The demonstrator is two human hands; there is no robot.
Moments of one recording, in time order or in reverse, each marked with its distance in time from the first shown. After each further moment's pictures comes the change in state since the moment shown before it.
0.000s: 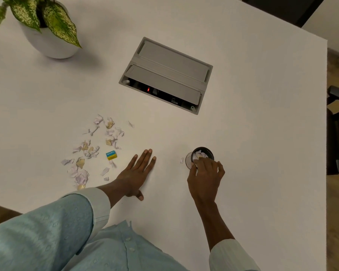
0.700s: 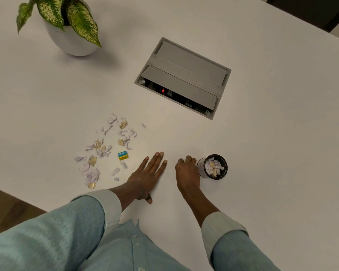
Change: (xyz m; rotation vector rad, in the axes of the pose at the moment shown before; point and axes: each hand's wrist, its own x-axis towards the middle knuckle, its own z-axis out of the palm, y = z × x) left_hand 0.006 0.002 0.005 0.023 -0.010 -0.052; right_hand 0.029 -0.081 0.041 -0.395 -0.750 -0.229
